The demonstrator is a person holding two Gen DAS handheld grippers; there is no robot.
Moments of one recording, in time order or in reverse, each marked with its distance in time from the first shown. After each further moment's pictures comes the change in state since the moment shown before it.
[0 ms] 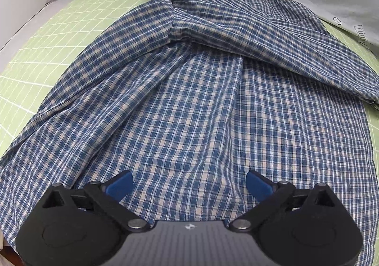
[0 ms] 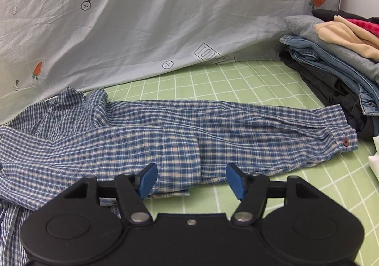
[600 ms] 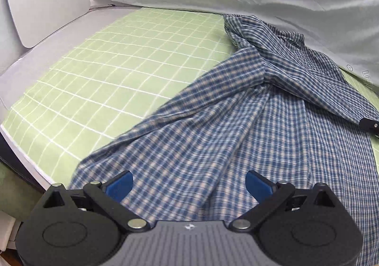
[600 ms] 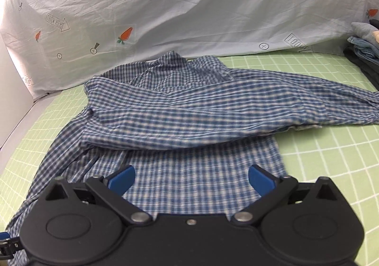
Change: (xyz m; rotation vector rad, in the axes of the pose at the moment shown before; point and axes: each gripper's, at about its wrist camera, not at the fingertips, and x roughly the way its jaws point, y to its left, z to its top) left arm -0.058 0.157 -0.024 -0.082 -0.166 -0.005; right arm -0.073 0.164 -0.067 -0.056 0.070 0.200
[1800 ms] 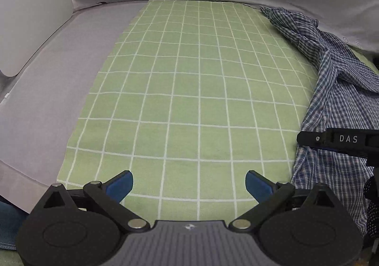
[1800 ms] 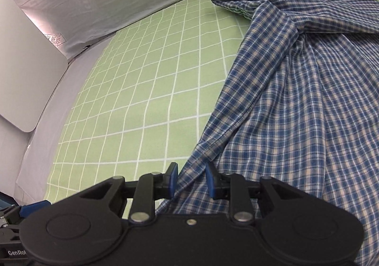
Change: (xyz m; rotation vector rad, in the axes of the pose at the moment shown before) left arm 0.053 0.236 0.071 0.278 0.093 -0.176; right arm 0.045 0.317 -0.097 0.115 0.218 0.058
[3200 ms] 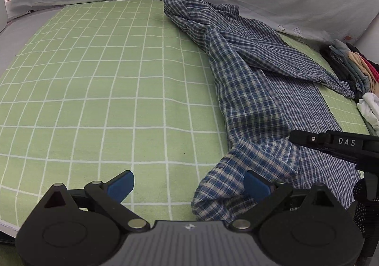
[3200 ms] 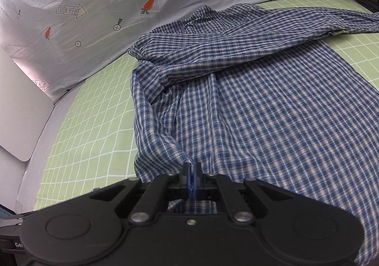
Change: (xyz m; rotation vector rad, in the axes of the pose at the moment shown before) left arm 0.005 -0.186 -0.005 0.038 -0.001 -0.250; right arm -0.097 -0.198 0.022 0.099 -0.123 0.002
